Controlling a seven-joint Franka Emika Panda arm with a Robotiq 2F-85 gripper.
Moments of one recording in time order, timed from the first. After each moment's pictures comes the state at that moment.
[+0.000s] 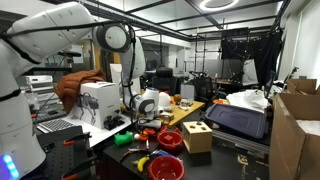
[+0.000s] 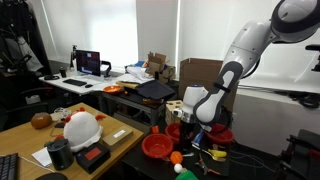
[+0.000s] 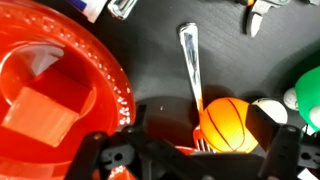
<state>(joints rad) -0.11 1.01 0.26 -1.88 -0.26 2.90 -0.60</state>
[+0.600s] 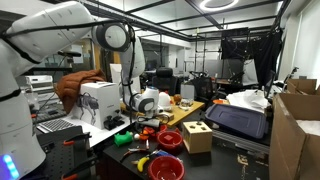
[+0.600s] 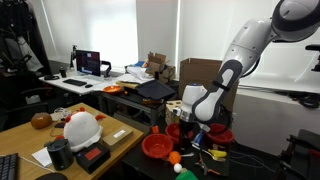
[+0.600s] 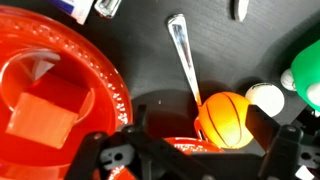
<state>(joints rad) -0.10 1.00 0.27 -1.88 -0.24 2.89 -0.50</state>
